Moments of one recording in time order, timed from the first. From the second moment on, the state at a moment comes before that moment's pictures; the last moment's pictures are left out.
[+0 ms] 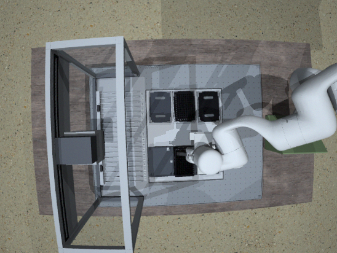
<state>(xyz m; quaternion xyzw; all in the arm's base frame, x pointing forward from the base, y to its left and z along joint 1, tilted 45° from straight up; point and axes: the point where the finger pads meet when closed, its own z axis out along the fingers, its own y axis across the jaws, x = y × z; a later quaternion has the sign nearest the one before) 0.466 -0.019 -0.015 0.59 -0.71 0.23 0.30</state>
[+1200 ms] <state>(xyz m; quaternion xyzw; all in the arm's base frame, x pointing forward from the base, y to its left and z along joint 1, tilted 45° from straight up) 0.496 -0.063 -0.002 0.59 -0.71 0.23 0.30</state>
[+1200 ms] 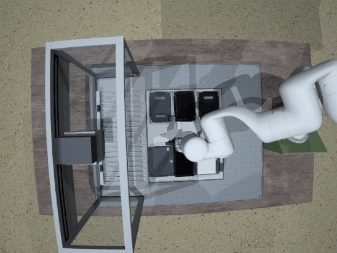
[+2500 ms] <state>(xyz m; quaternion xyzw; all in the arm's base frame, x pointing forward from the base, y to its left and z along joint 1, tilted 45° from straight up) 0.487 -0.103 -0.043 0.59 -0.71 0.23 0.30</state>
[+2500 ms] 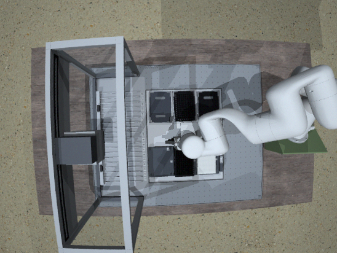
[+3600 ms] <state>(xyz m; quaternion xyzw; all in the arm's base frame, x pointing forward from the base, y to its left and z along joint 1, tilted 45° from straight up) 0.483 -0.123 -0.064 0.59 -0.71 0.23 0.30</state>
